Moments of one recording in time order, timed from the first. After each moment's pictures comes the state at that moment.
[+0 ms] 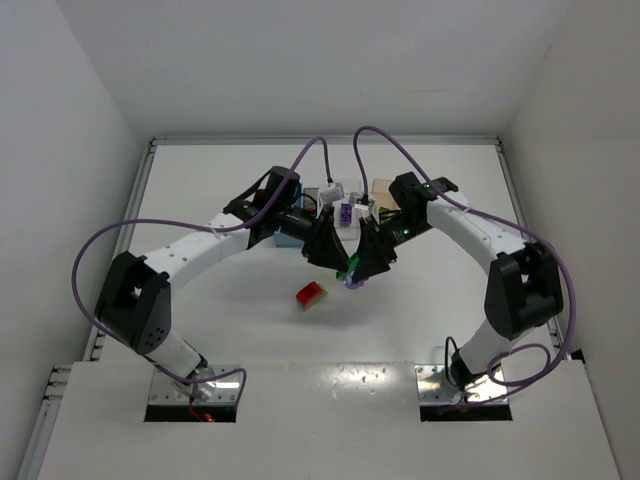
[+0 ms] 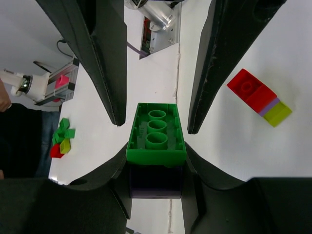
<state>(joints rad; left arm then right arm) -0.59 1.56 1.18 -0.24 1.14 -0.08 0.37 1.65 1.24 -1.11 -1.26 -0.79</state>
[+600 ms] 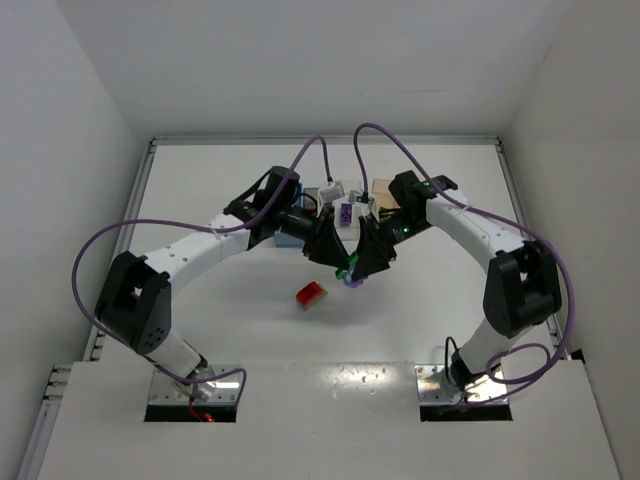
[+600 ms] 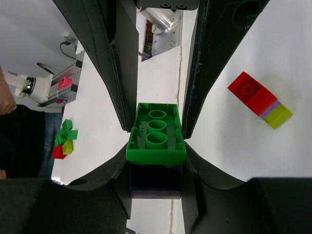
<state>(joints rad) -0.60 1.56 1.17 -0.19 1.14 -0.12 0.37 1.67 1.27 -1.12 -1.28 -0.80</state>
